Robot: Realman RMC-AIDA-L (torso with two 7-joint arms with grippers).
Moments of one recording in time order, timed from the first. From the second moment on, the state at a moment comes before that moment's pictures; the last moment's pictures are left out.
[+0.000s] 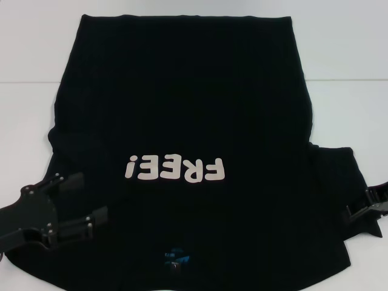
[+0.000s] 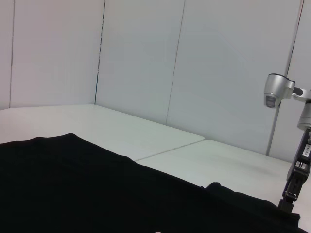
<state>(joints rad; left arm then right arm) -0.31 -2.14 0.35 0.77 2.06 1.75 -1.15 0.81 1.98 -0.80 -0.74 -2.83 -1.53 2.65</state>
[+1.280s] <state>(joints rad) -0.30 -2.14 0.34 0.77 2.05 1.77 -1.15 0.75 1.94 -0.63 -0.83 -2.79 -1.47 2.64</state>
